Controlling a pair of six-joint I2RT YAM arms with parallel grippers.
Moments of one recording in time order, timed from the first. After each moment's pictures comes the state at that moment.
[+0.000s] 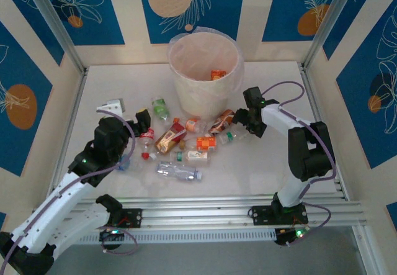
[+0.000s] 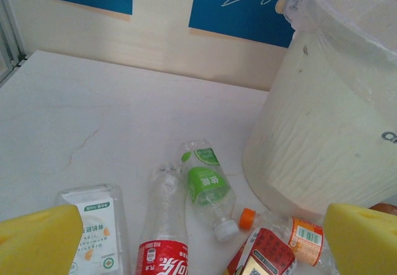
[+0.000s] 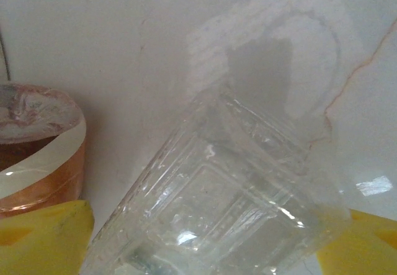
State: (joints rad) left arm -0.58 0.75 0.80 -0.40 -0.48 -0.42; right arm 0.26 1.70 1.10 -0.64 0.01 0.77
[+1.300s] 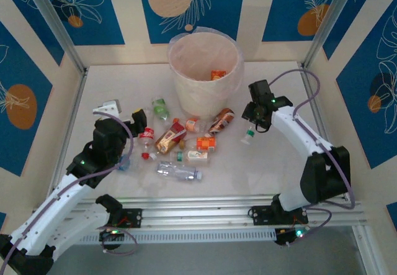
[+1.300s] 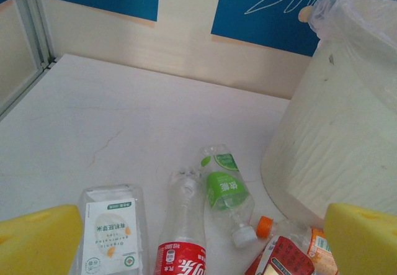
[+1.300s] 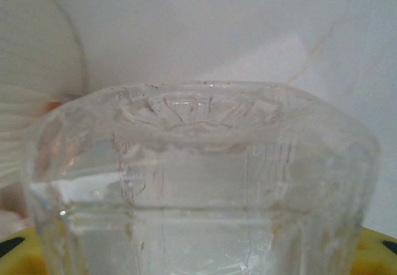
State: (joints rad) left arm -0.58 0.73 0.80 -0.42 -0.55 -0.43; right arm 0.30 1.44 1.20 -0.84 0.18 0.70
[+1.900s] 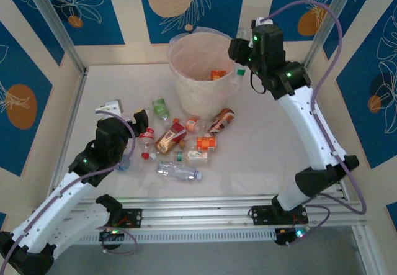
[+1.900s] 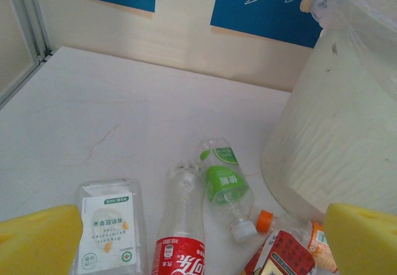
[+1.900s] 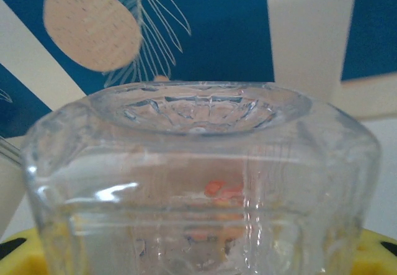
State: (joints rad) left arm -0.58 0.75 0.80 -0.42 -0.53 -0.43; right arm 0.45 1.58 1.98 -0.77 0.25 0.39
